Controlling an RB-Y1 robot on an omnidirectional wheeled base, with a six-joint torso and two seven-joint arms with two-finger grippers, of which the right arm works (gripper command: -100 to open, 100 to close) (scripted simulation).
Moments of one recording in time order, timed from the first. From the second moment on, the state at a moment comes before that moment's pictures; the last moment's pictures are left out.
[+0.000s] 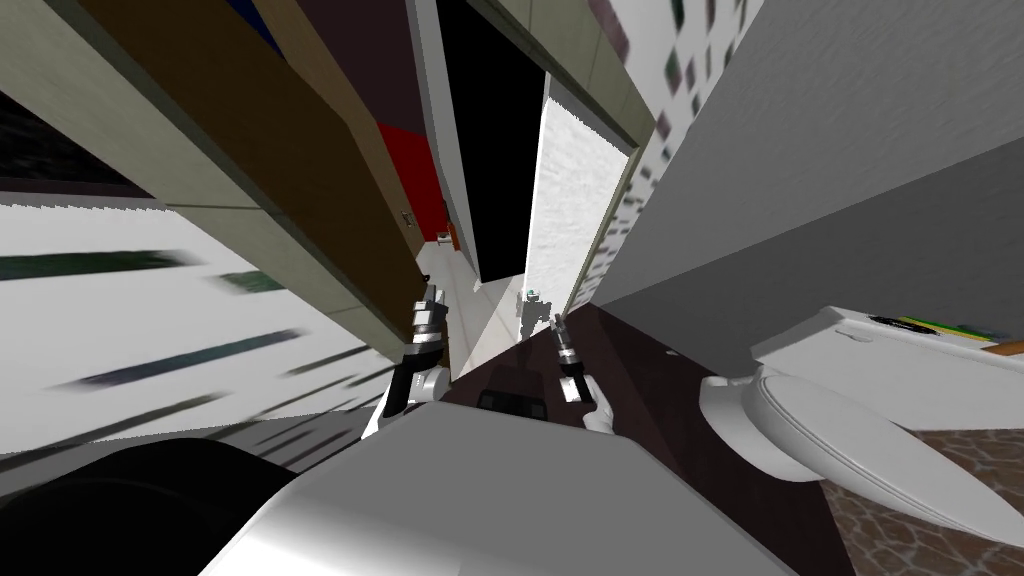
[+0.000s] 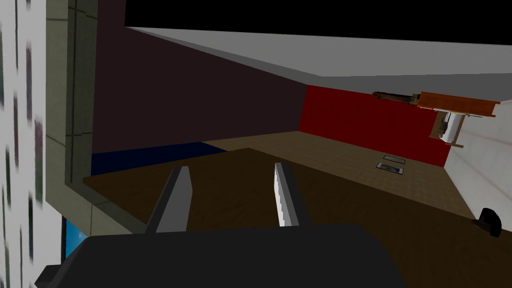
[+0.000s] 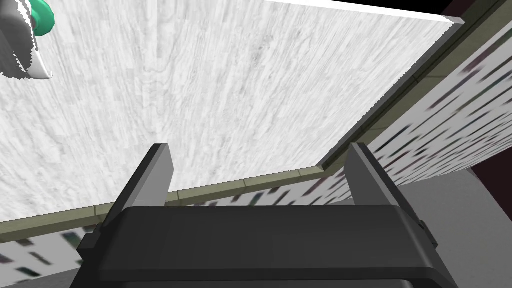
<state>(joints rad) 0.09 -0.11 0.09 -1.36 0.23 -0.75 -0.19</state>
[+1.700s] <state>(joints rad) -0.05 -0.09 0.13 -0.97 0.30 -0.81 -0.26</state>
